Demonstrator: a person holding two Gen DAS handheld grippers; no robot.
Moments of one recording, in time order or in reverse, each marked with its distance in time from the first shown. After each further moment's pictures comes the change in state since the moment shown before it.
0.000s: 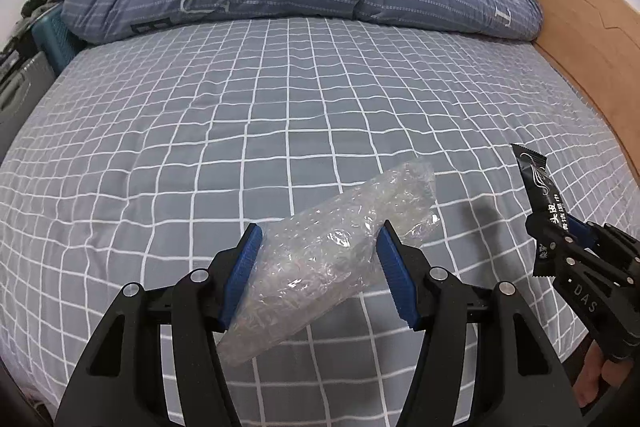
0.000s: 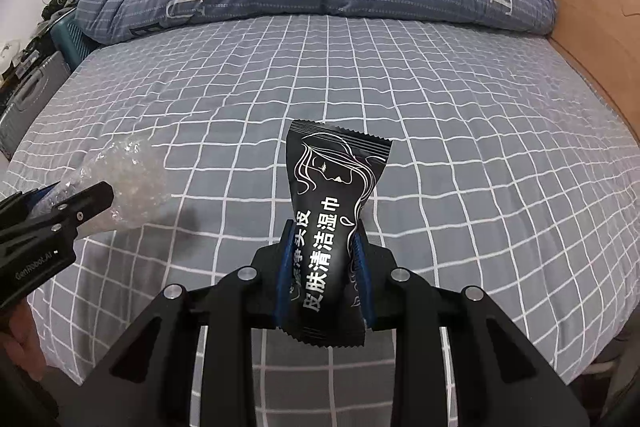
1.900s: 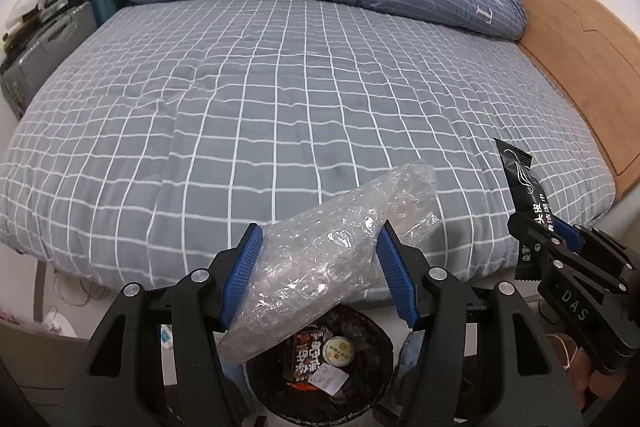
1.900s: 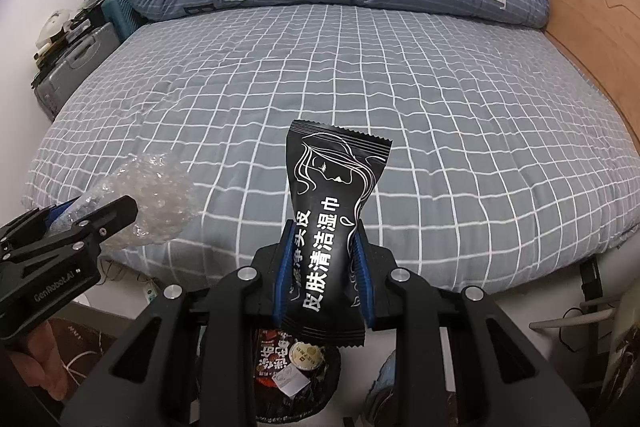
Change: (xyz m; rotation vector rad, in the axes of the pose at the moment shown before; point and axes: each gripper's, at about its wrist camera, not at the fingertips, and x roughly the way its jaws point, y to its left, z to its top) left arm -0.157 -0.008 -0.164 -0.104 0.026 -0.014; right arm -0.156 0.041 -0.147 -0.043 0.006 0.059
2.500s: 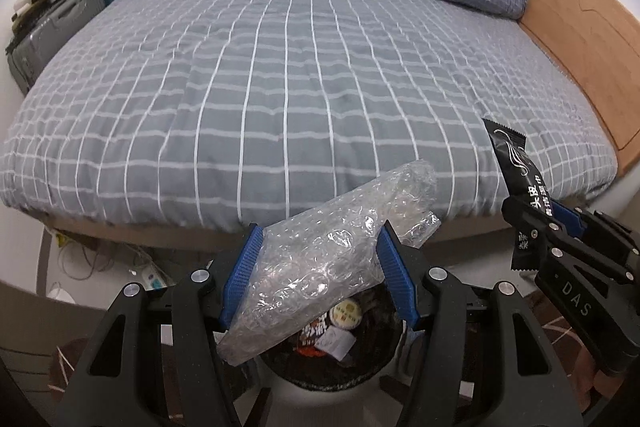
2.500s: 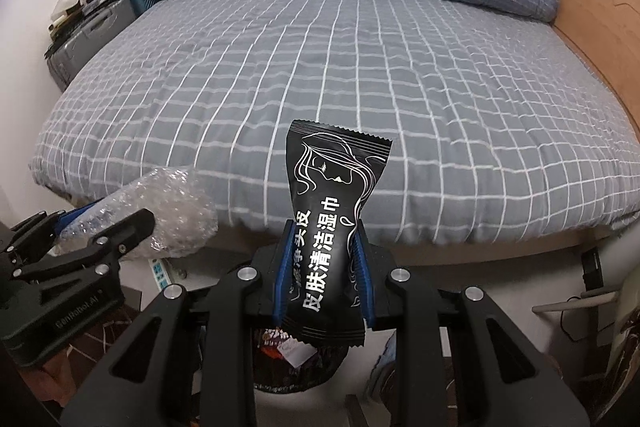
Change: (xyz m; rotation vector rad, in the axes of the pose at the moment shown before) left arm -0.013 0.006 -0.077 0.000 0.065 0.014; right arm -0.013 0.026 -0.062 -0.043 0.048 0.015
